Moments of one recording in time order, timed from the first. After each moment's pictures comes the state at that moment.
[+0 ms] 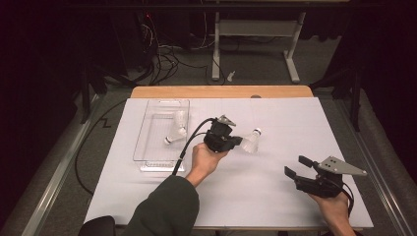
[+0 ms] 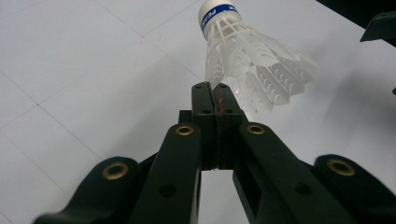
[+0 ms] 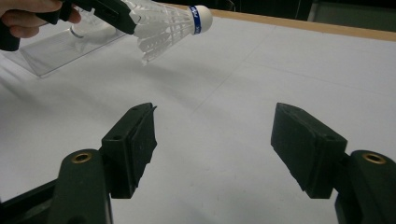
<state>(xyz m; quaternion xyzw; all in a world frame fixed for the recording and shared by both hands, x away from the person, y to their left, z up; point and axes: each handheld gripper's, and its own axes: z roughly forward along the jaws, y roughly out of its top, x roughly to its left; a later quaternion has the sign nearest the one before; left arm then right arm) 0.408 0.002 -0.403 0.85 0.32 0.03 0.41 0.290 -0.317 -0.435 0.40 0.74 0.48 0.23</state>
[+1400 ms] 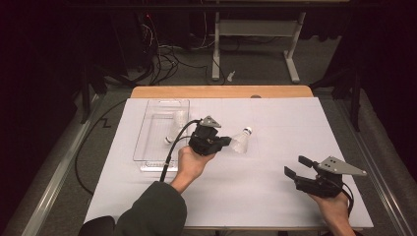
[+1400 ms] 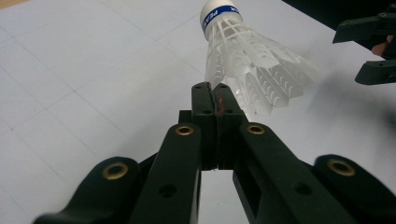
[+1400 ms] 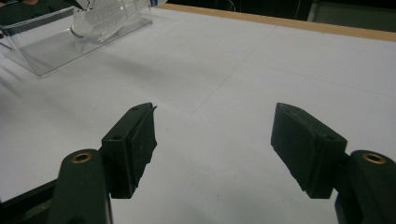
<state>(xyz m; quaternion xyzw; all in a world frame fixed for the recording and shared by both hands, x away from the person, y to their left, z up) 0.386 0.040 -0.386 0.84 0.32 0.04 0.44 0.290 -0.316 -0.435 0.40 0.74 0.48 0.23</state>
